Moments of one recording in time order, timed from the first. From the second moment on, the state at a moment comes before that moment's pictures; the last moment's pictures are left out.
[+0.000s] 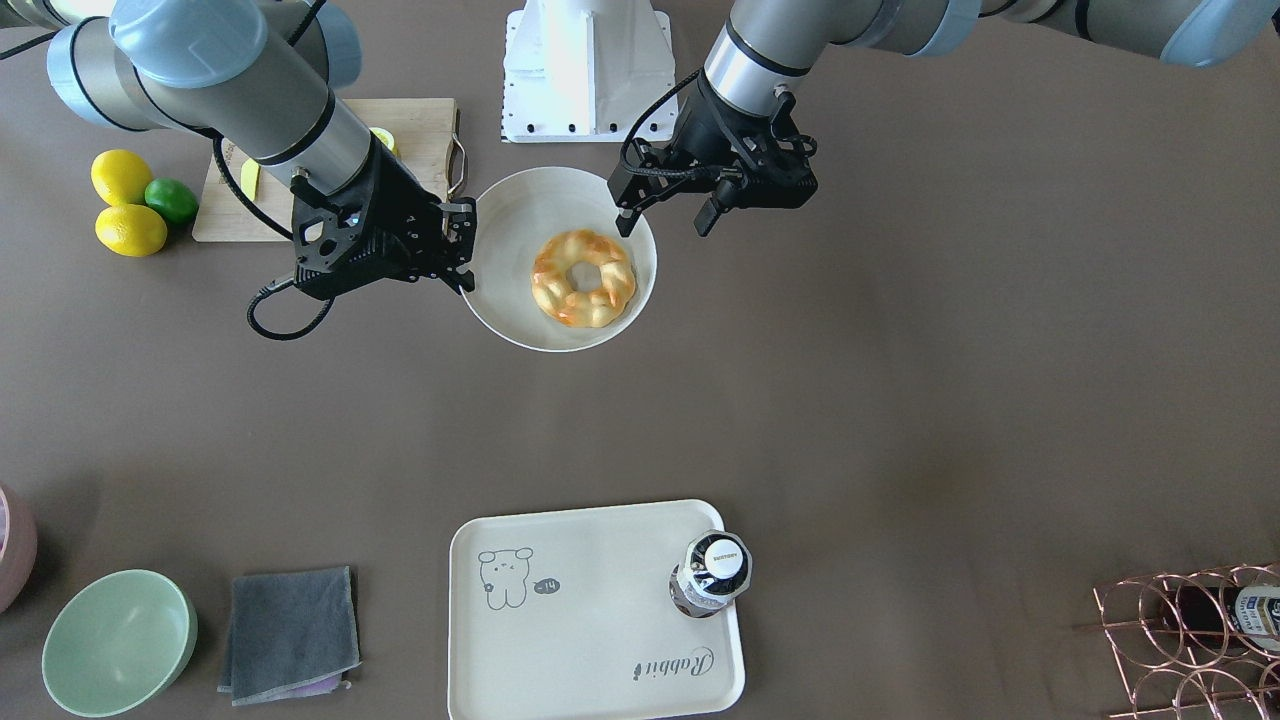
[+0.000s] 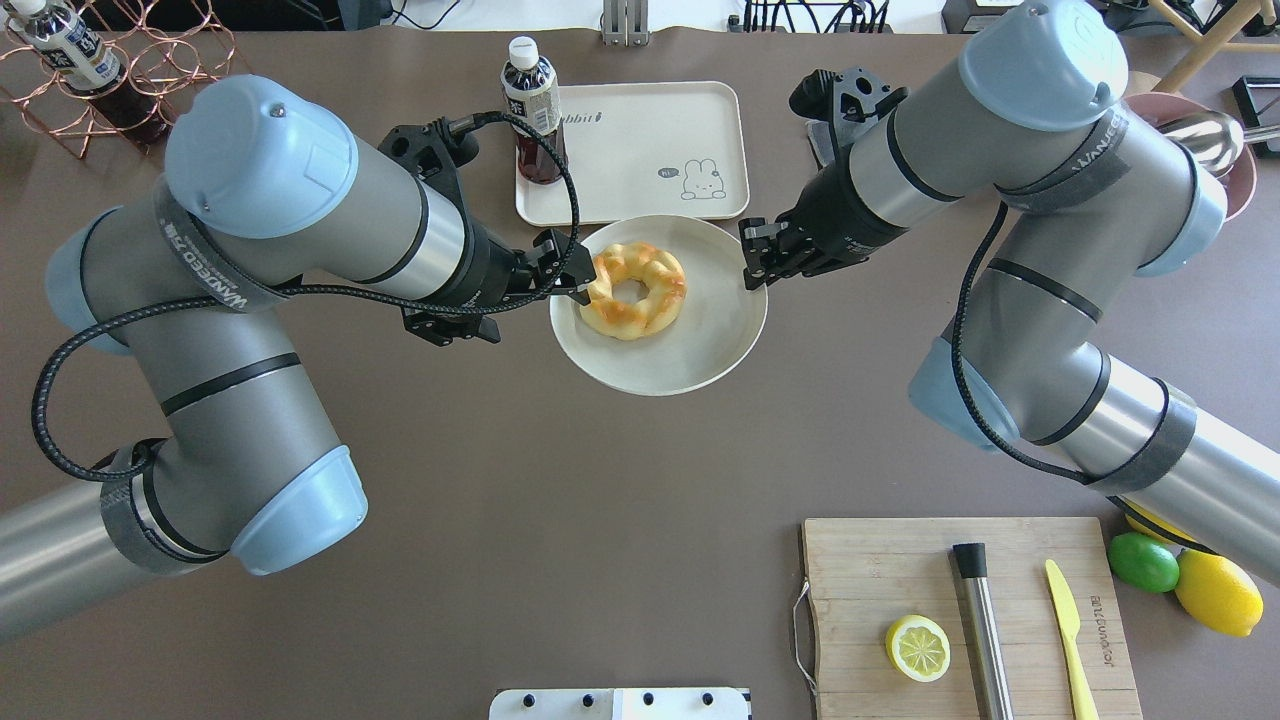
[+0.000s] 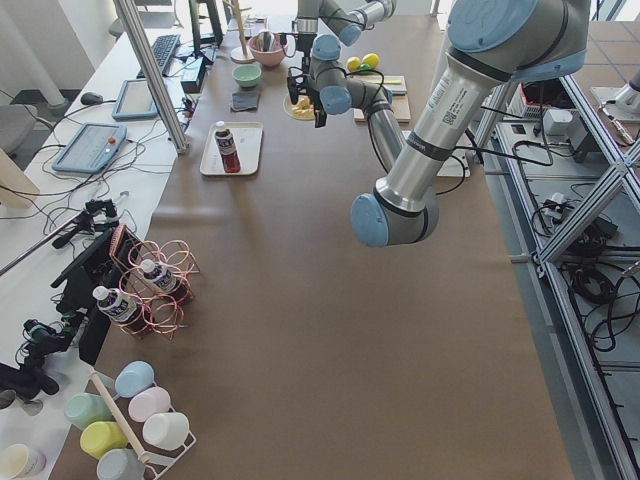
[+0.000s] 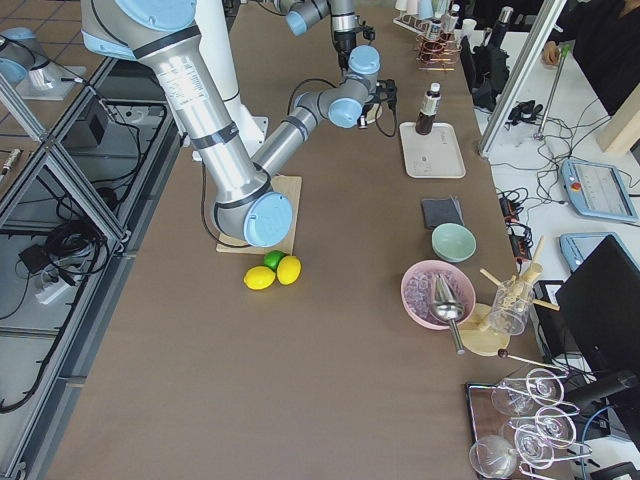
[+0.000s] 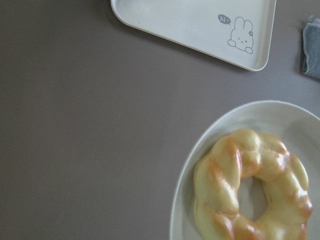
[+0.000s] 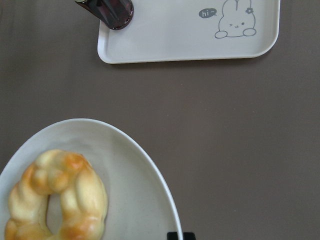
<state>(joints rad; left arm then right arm) -0.64 -2.20 -1.91 -1.72 -1.99 -1.54 0.79 -1.04 1.82 -1.30 2.22 1.08</state>
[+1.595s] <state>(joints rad) -0.85 -2.08 -2.02 -1.71 -2.15 -1.43 0.90 -0.79 1.24 -0.99 2.12 1.13</state>
